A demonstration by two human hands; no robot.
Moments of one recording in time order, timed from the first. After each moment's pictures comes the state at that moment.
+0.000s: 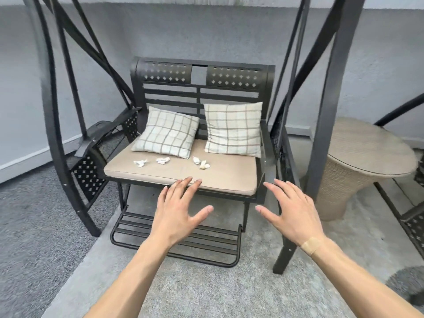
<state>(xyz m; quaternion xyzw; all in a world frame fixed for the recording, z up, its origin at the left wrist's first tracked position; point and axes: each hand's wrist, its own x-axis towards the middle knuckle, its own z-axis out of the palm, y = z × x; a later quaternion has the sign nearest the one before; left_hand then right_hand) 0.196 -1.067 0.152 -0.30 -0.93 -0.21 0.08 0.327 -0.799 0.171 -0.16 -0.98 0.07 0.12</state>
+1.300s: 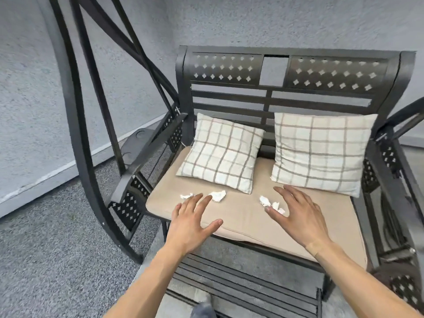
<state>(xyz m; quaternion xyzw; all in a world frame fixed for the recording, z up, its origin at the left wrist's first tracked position) -0.257 -1.142 0.082 -0.23 -0.96 -0.13 -0.03 -0.180 -0.854 0.089 -0.14 -0.97 0.19 0.05</state>
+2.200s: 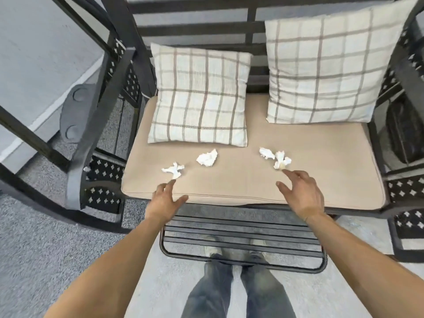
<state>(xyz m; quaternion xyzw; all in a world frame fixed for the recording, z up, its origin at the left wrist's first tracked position) -0.420 -1.185 -0.091 -0.11 -0.94 -0.08 -0.31 -0.246 -0.857 -0.072 -0.35 -0.90 0.22 -0.11</state>
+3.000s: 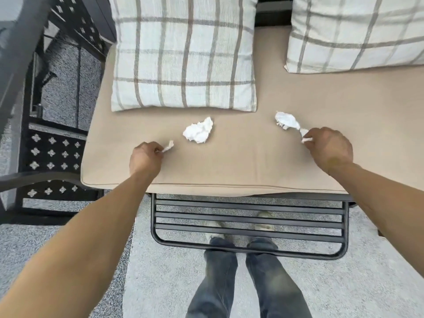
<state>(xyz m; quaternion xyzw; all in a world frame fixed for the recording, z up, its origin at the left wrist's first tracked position) -0.523 -1.152 -0.239 -0.05 -0.97 -0.10 -0.21 -0.313 -0.774 -0.239 -0.36 -0.91 0.15 -0.15</state>
